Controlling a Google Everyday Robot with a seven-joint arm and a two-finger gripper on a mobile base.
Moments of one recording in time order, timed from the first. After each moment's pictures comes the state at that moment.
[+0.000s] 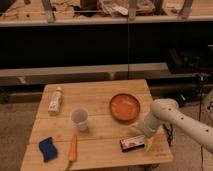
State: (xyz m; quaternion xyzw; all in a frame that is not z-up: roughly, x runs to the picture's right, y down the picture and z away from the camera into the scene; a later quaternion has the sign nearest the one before) arm 0.178 0.269 0.773 -0.34 -0.28 -0.20 0.88
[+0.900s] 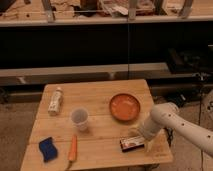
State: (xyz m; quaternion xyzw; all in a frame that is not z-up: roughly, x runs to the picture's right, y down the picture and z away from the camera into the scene) arm 0.185 0.279 0.782 -0.32 -0.25 -0.20 0.89
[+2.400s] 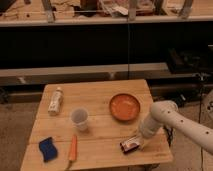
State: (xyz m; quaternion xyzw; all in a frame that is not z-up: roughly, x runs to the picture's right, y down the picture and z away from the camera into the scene) arm 0.182 0.271 0.775 -0.34 -0.26 -0.15 0.89
